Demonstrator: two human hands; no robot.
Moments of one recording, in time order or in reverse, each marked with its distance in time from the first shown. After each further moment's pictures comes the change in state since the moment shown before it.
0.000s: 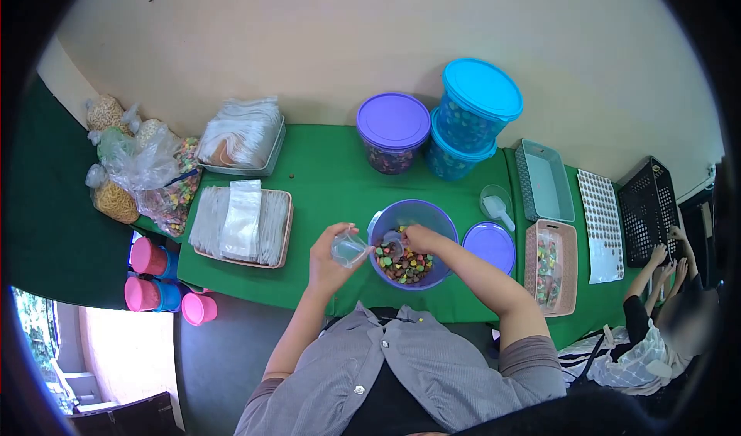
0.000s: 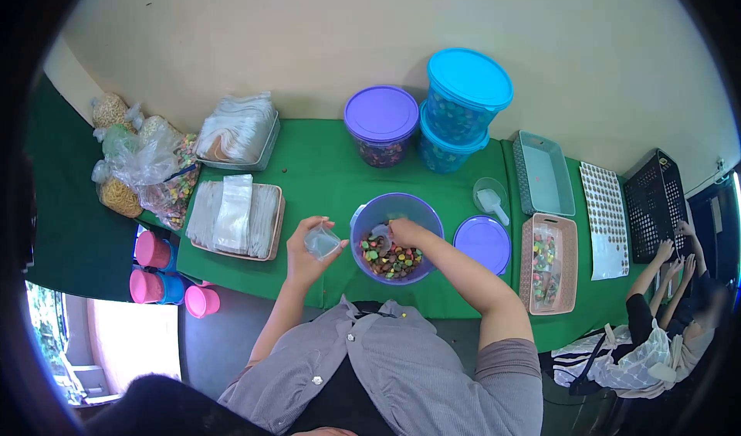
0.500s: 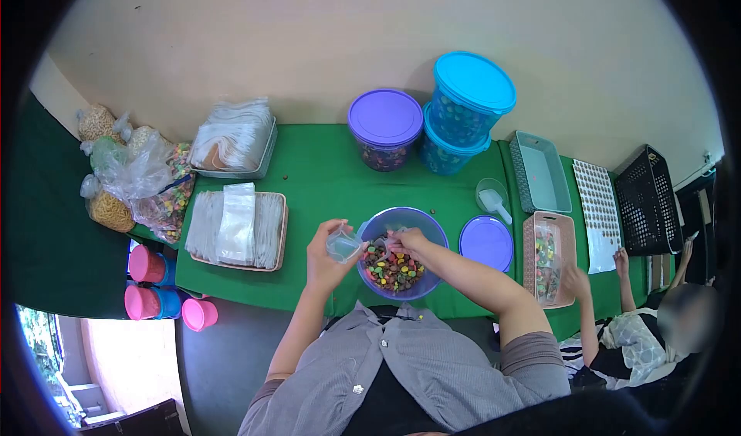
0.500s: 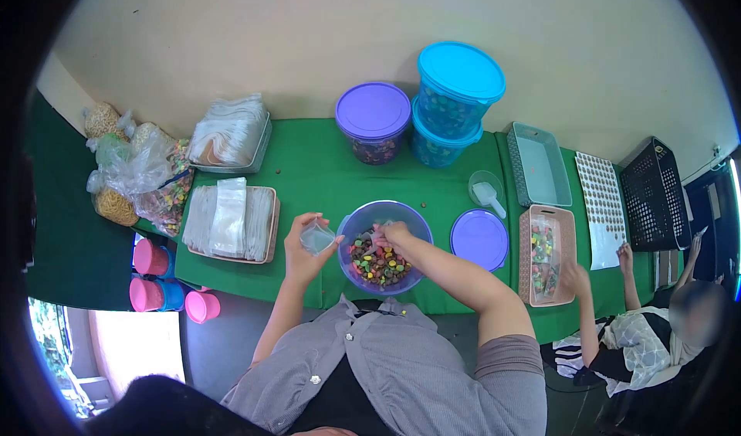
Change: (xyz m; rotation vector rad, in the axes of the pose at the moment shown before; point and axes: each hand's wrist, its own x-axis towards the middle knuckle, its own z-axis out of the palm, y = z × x) left_hand 0.004 -0.004 0.004 -0.057 0.006 -0.080; right_hand 0.010 -0.020 0.039 1.455 0.139 0.579
